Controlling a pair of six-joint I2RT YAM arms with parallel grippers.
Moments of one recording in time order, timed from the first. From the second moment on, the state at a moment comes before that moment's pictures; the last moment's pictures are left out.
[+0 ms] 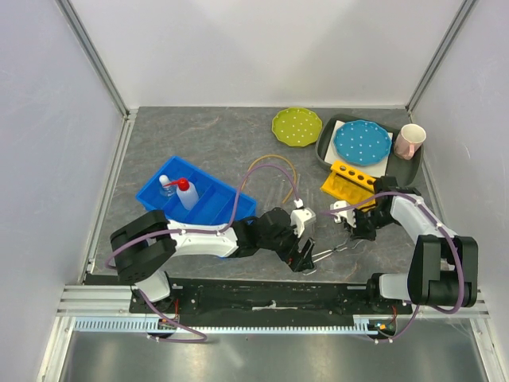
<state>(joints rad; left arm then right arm) -1.16 1.64 0.83 0.20 0.26 -0.39 -0.07 1.33 0.74 -0.99 -0.59 -1.54</state>
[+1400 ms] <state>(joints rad) -1.15 0.53 0.57 -0.38 -0.23 -0.58 0.68 1.32 0.75 -0.76 -0.59 -1.13</state>
